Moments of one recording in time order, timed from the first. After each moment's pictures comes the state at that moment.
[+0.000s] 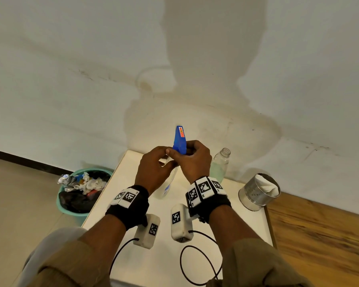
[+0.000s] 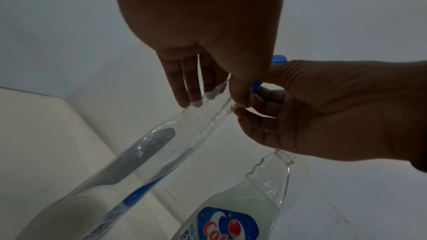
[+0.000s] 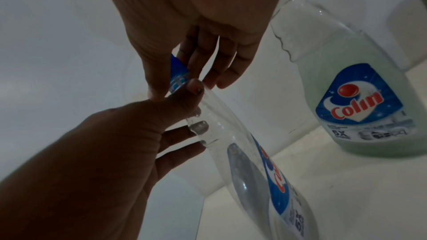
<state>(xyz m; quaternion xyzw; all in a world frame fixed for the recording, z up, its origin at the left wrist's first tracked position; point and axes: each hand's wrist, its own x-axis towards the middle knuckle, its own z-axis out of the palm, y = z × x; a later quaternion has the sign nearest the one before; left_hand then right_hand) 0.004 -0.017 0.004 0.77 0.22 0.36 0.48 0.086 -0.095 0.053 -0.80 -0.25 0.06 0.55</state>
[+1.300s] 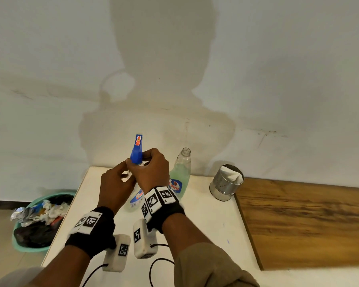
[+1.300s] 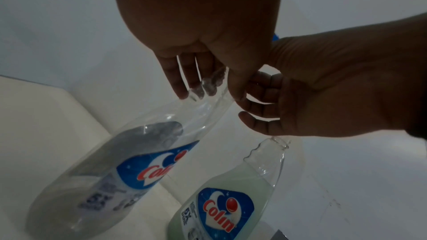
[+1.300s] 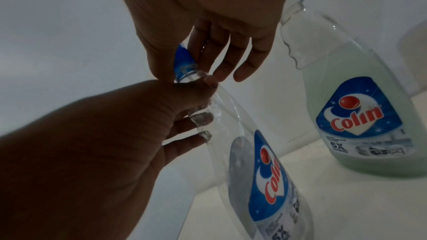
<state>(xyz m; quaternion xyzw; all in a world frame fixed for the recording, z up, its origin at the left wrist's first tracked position) 0.005 -0.028 0.004 0.79 0.26 0.34 0.45 0.068 -0.097 0.055 -0.83 -0.20 0.06 0.52</state>
